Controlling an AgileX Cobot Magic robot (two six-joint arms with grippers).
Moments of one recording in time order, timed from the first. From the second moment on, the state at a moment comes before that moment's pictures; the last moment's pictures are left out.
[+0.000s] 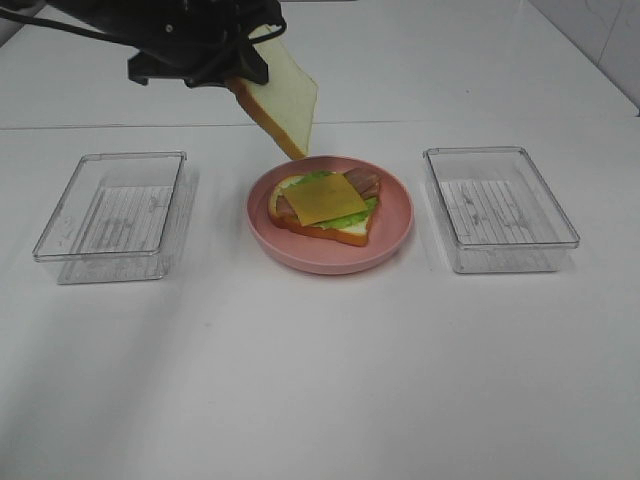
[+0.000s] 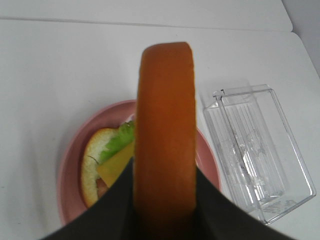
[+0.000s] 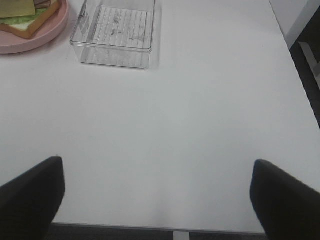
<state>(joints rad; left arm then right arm) -0.38 1.97 -1.52 -0.68 0.43 0.16 0.03 0.00 -0.46 -0.08 1.11 0.02</state>
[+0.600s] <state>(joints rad) -0.42 2.18 -1.52 -1.27 0.42 0.53 0.03 0.00 -0.46 -0.08 1.11 0.02</state>
